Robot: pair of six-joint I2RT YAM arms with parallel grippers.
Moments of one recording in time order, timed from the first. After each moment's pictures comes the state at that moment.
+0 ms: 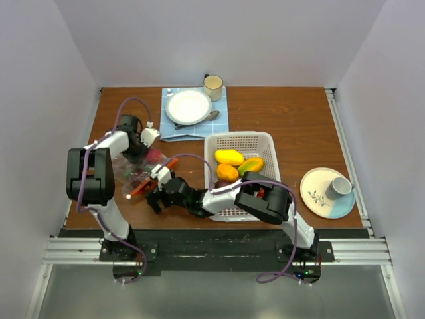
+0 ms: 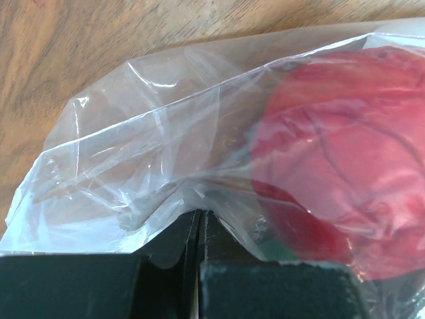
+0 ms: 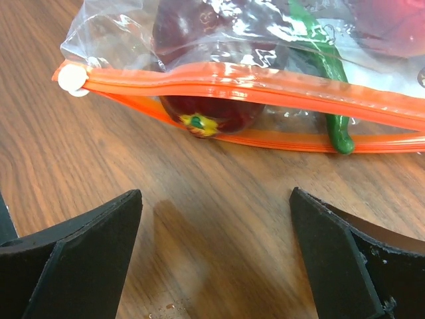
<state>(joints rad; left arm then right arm) 0.02 1.80 1.11 -0.55 0.00 0.67 1.23 2.19 1.25 0.54 0.19 0.26</state>
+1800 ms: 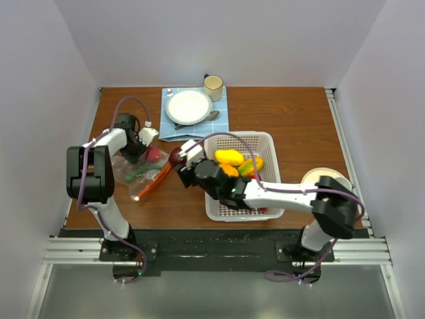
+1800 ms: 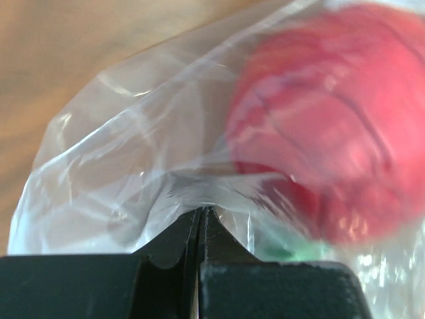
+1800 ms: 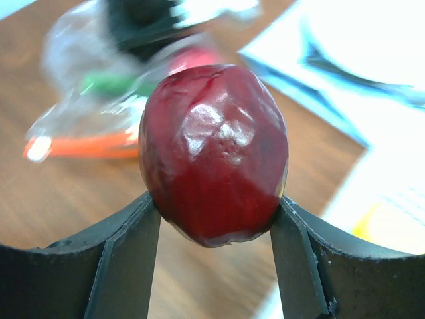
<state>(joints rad) 0.04 1.82 1.15 -0.61 0.03 0.68 1.17 1.62 1.04 0.26 0.47 0.10</state>
